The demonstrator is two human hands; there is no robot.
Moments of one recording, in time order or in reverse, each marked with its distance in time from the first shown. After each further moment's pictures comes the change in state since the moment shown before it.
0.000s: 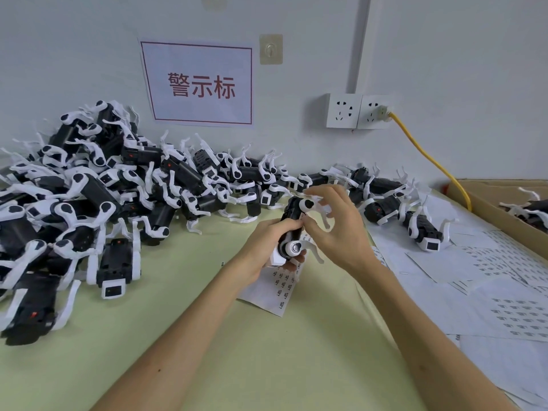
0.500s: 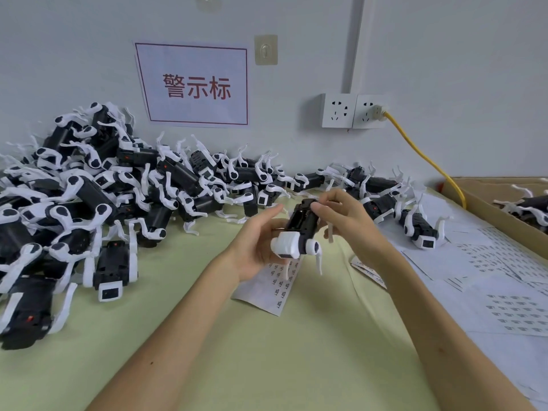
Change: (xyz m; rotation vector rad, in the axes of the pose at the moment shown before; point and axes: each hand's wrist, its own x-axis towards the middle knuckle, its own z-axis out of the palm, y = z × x) left_hand -0.002 0.010 -0.008 -0.175 -0.065 -0.134; right_hand 0.008 0.012 -0.023 0.525 -0.170 0.431
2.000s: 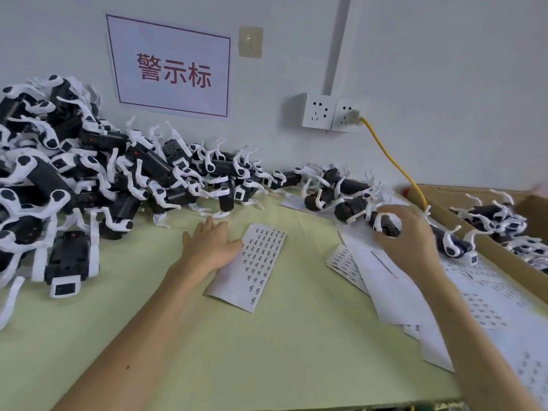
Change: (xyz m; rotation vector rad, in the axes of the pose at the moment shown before) left_hand 0.028 -0.025 -0.050 1.408 0.421 -0.023; right_hand -0.050 0.008 -0.104 -0.907 0.479 0.067
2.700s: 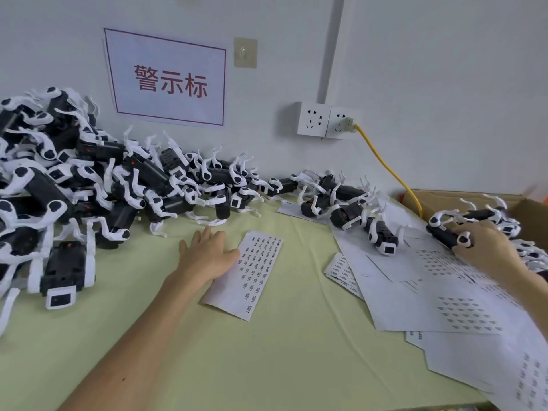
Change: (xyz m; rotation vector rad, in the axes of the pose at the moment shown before) left_hand -0.001 -0.001 0.003 0.057 -0.011 0.010; right_hand 0.066 0.149 -0.074 -0.484 -0.081 0.165
